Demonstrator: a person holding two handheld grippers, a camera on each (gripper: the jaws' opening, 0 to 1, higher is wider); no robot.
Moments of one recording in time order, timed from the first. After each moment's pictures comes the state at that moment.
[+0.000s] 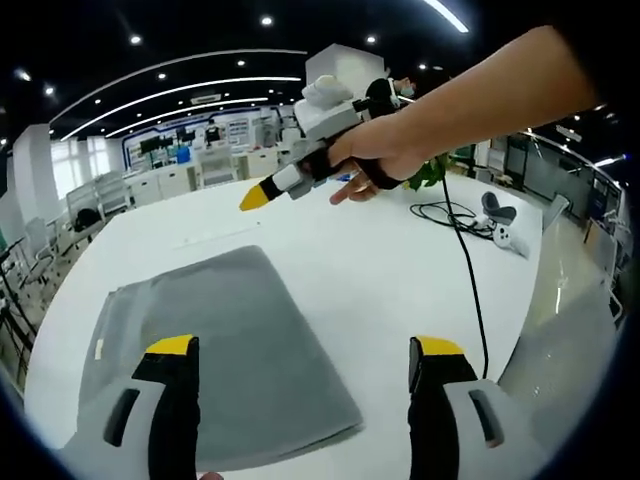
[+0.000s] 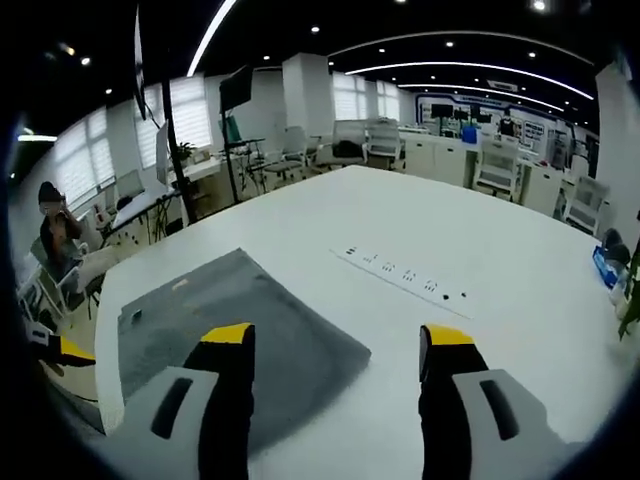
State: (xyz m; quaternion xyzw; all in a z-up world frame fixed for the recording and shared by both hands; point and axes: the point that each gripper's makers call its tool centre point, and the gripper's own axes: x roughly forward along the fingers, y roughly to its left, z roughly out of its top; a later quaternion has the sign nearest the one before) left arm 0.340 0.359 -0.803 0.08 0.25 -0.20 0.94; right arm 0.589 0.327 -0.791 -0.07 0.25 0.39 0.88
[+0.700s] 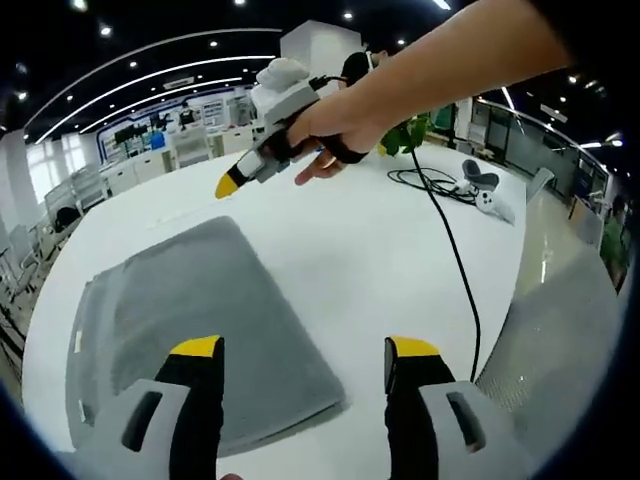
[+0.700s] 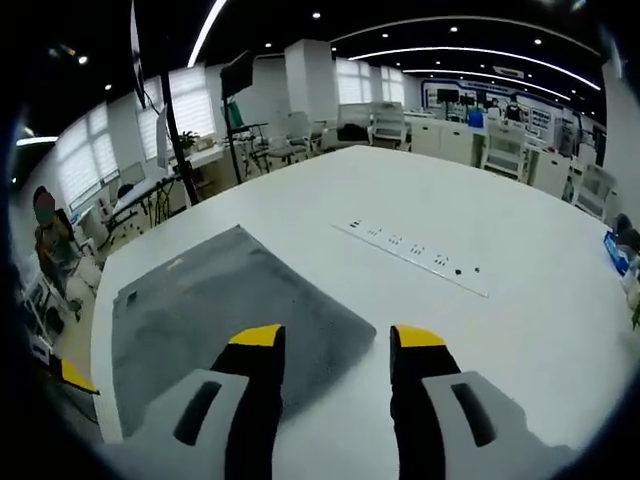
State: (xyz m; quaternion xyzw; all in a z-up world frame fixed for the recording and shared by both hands) left arm 0.325 0.341 -0.840 0.11 0.30 -0.25 0.92; right arm 0.588 0.327 -0.833 -0.08 0.29 0.40 0.87
